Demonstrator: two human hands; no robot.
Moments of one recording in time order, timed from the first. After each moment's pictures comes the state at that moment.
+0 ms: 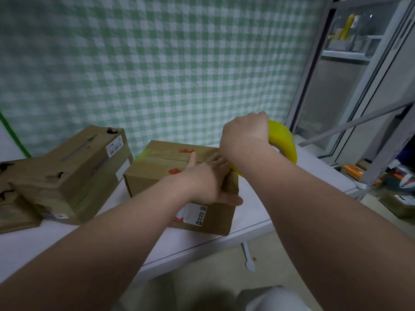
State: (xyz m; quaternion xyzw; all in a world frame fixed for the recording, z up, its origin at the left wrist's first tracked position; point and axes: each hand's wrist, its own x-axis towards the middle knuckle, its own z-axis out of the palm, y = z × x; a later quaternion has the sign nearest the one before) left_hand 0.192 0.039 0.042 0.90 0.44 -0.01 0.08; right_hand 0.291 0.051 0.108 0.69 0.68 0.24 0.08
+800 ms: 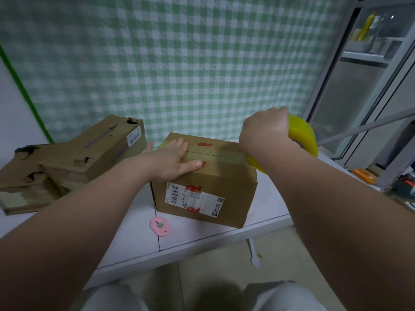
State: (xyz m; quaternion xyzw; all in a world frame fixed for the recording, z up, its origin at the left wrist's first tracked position) left_hand 0.082 0.047 0.050 0.79 0.60 -0.07 0.09; right_hand 0.280 0.049 0.108 0.70 0.65 0.26 0.12
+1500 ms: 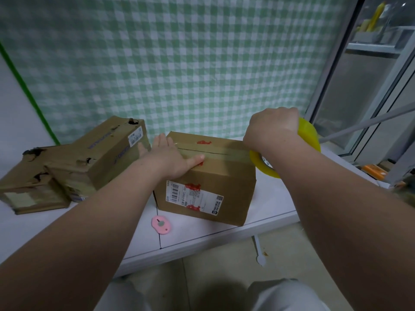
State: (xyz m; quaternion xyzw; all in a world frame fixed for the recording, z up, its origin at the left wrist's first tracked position) left_hand 0.106 0.042 0.052 0.68 0.73 -0.08 0.05; right_hand 0.300 0.048 0.108 0.73 0.65 0.21 0.07
